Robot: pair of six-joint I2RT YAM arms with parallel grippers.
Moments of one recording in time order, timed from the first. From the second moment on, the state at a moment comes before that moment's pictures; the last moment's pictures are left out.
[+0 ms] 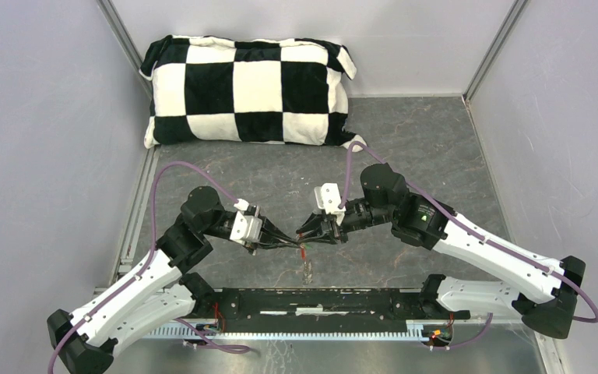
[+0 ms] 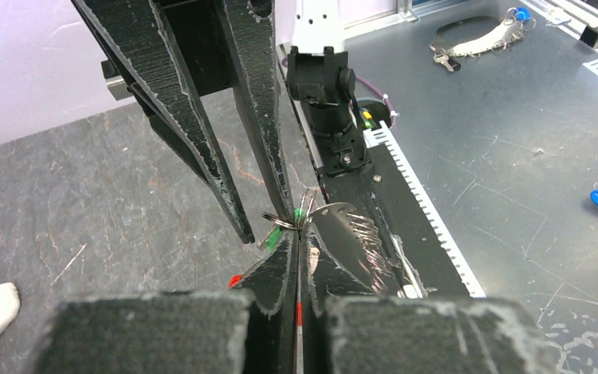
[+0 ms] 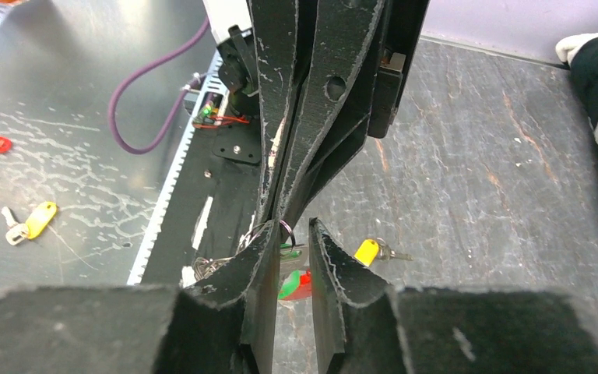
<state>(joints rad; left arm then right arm) -0.73 0.72 0.64 0.03 1.05 0.27 1.02 1.07 1.06 -0.30 -0.68 -0.32</state>
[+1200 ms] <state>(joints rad) -0.74 0.76 0.62 0.34 0.99 0.01 0.81 1.10 1.03 -0.11 -0.97 0.04</state>
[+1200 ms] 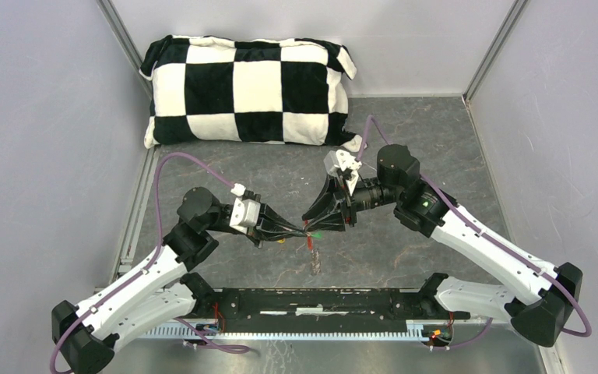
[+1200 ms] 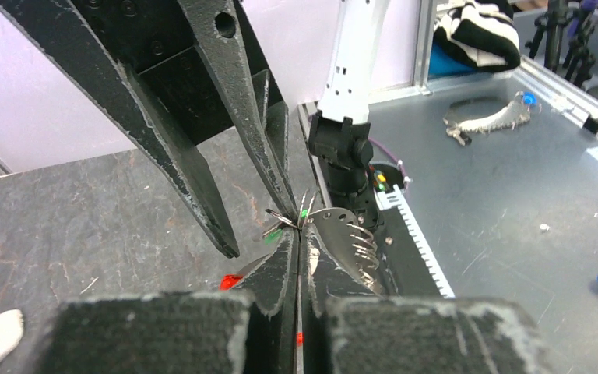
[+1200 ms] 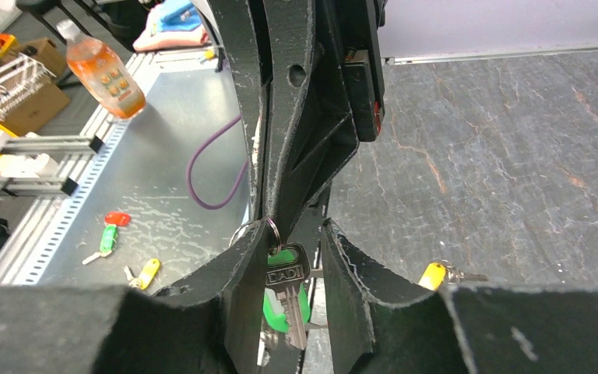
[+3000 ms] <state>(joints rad) -0.74 0.73 0.57 0.69 0.84 -0.14 0.71 1.16 1.02 0.26 -1.08 0.56</state>
